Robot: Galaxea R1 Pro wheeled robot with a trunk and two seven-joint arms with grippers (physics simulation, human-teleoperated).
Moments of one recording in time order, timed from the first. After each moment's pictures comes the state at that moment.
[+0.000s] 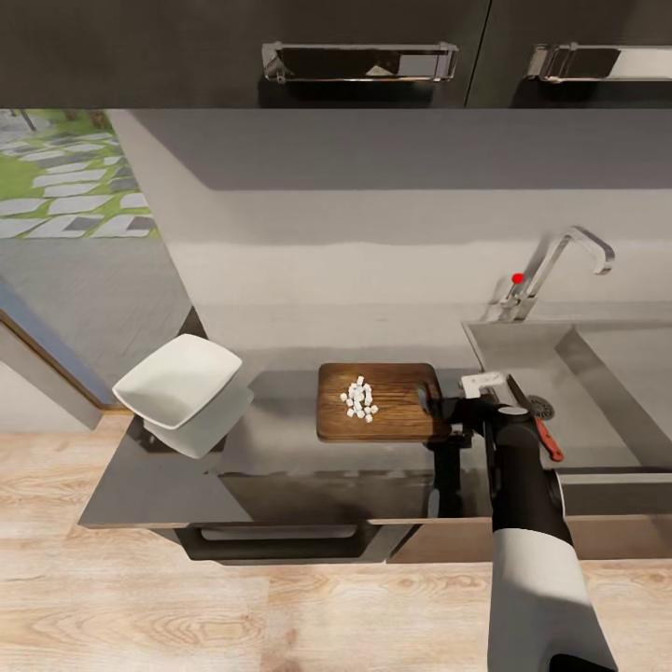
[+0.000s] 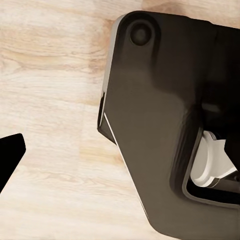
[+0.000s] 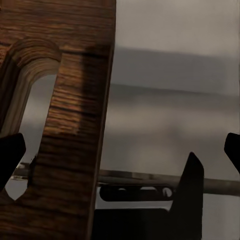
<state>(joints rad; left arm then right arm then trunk) 0.32 0.03 0.02 -0.54 0.20 -0.38 -0.06 -0.76 0.17 -0.38 -1.29 0.67 0.64 0.51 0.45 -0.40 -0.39</state>
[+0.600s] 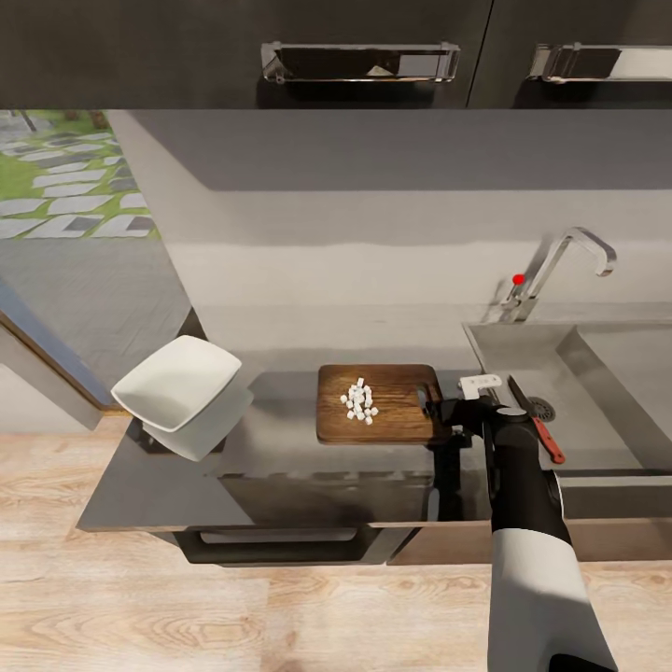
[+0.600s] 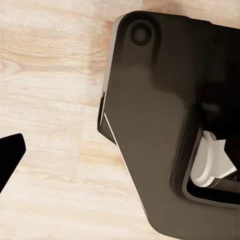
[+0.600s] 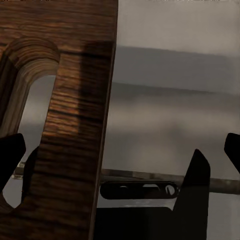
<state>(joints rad) 0.32 0.03 0.02 -0.54 0.20 -0.38 -0.06 -0.76 0.17 -0.38 -1.28 0.67 0.65 0.50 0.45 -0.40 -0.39</state>
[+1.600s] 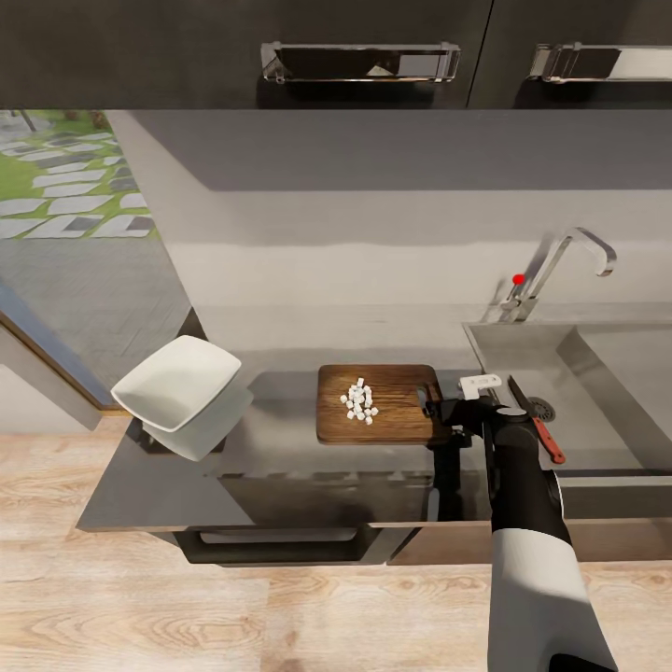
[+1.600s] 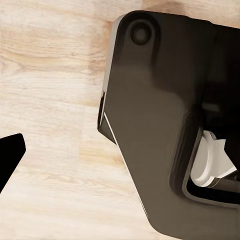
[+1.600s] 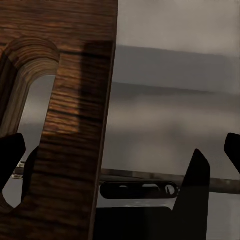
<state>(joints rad) 0.32 0.03 0.02 -0.54 0.20 -0.38 -0.06 -0.76 0.17 -0.38 -1.28 0.67 0.65 0.50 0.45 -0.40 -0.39</state>
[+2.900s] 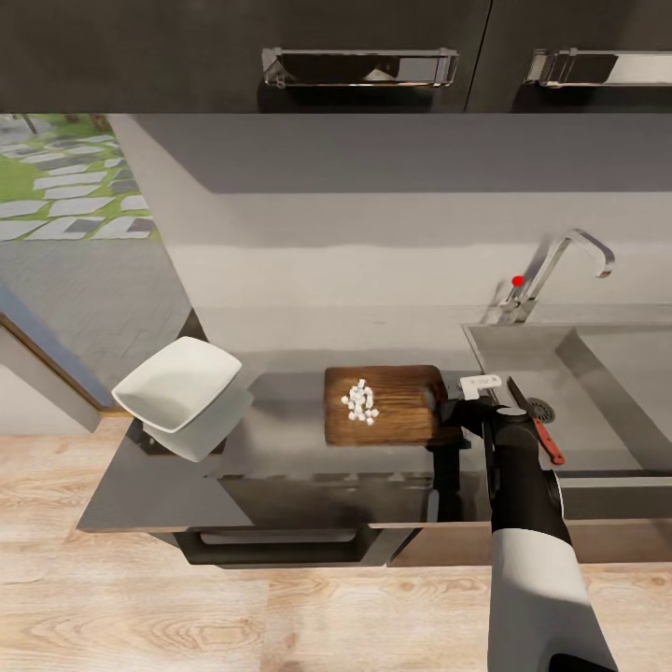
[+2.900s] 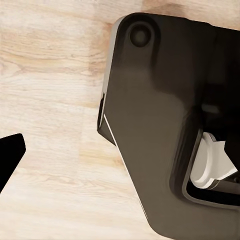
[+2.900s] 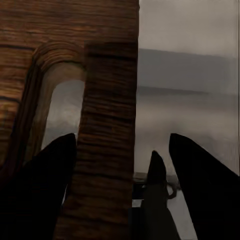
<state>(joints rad) 0.32 0.03 0.02 -0.54 0.20 -0.38 -0.06 -0.76 0.17 -0.38 -1.28 0.67 0.65 0.50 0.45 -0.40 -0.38</state>
